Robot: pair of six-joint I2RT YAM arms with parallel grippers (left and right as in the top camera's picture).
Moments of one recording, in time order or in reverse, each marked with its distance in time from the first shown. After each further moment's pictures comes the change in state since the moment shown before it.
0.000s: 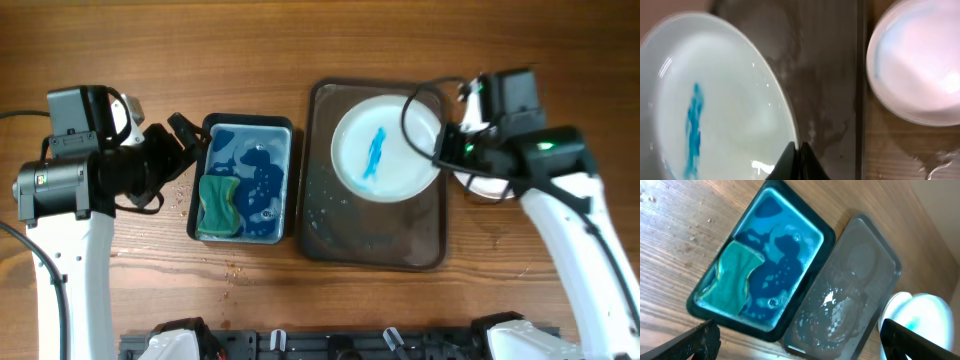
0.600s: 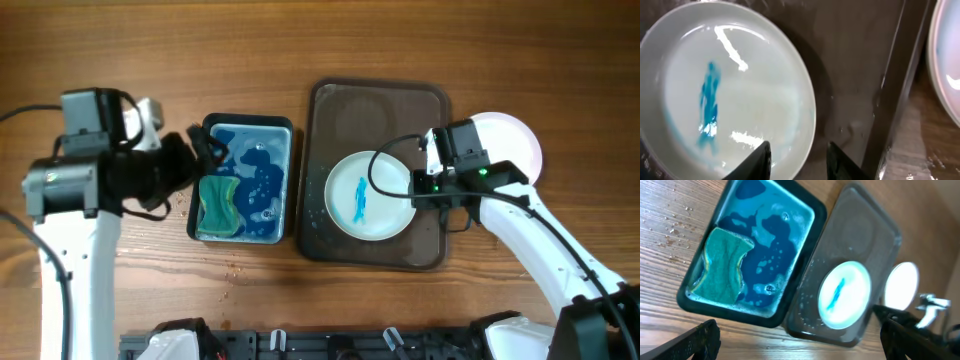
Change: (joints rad) left arm -0.056 0.005 -0.014 -0.041 0.045 0.114; right arm 0.044 0.077 -0.363 0.324 -0.003 -0.175
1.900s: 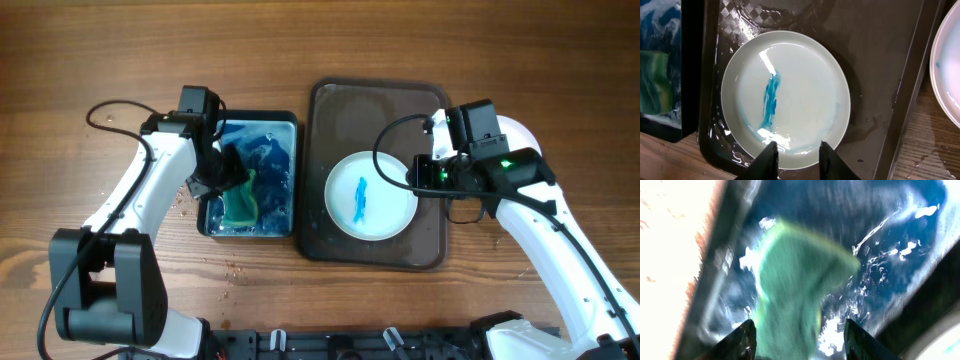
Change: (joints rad) left arm -0.189 0.440 -0.195 0.315 -0.282 -0.121; right arm 0.000 -0.085 0.163 -0.176 -0.113 0.048
